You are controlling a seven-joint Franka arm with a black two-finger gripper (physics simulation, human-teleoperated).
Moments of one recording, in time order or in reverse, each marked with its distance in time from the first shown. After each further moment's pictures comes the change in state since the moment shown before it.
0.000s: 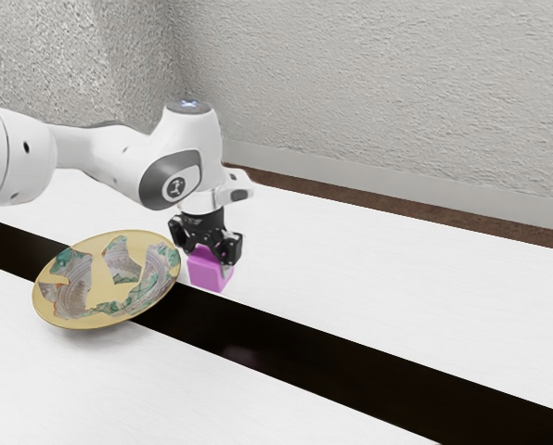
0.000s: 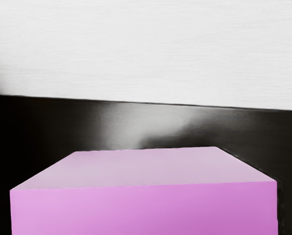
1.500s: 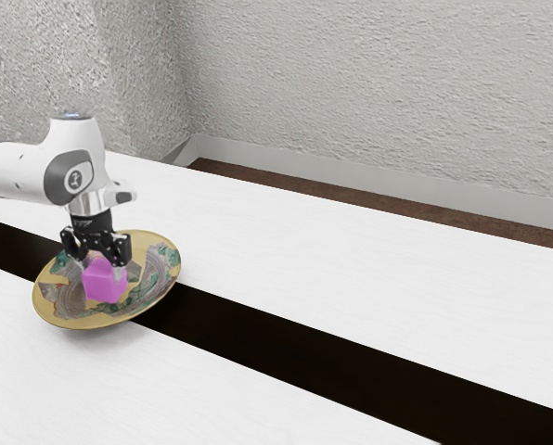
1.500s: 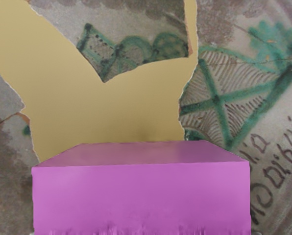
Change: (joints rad) arm 0.844 0.079 -0.430 -0.017 0.069 -0.059 0.178
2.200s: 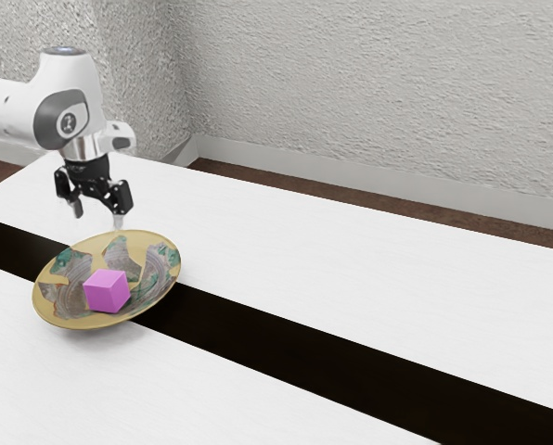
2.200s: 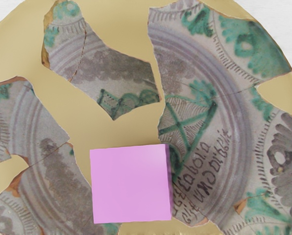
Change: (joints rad) arm -0.084 -0.164 0.024 0.100 -0.018 -0.149 0.074
